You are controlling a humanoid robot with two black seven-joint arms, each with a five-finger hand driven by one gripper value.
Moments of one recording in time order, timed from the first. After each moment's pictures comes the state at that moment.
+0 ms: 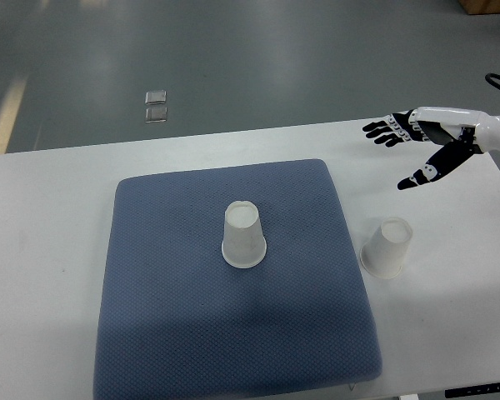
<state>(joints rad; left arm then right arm) -0.05 0.00 -0.12 -0.14 0.11 0.06 0.07 0.79 -0.92 0.62 1.29 -1.03 0.61 0.22</state>
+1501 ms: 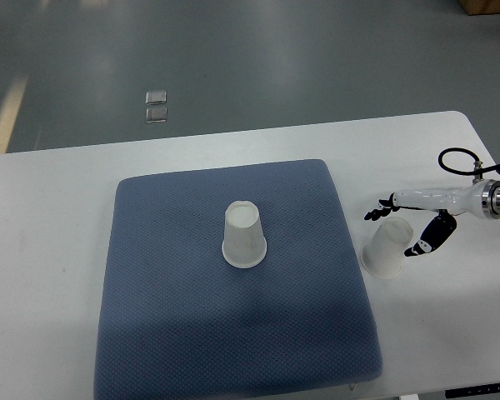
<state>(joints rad) -0.05 0.00 -0.12 -0.14 0.11 0.06 0.07 0.71 -0.85 0.44 1.35 -1.54 0.38 0.22</state>
